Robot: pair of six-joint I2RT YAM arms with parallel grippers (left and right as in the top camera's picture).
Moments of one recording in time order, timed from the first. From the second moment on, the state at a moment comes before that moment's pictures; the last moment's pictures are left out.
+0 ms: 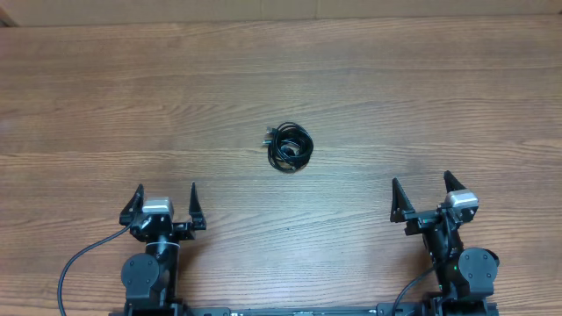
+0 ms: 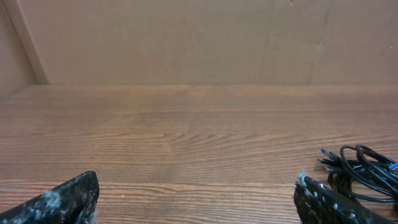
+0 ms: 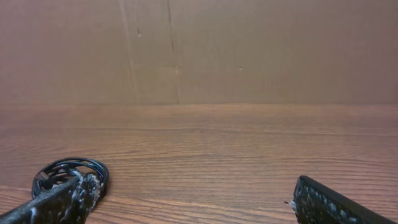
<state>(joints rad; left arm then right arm) 0.02 0.02 0.01 -0.08 -0.02 0.00 0.01 0.01 0.02 -0.03 -0.14 0.07</state>
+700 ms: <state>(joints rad) 0.02 0.02 0.01 -0.05 0.05 -0.18 0.01 0.01 0.02 0.02 -0.40 0.07</state>
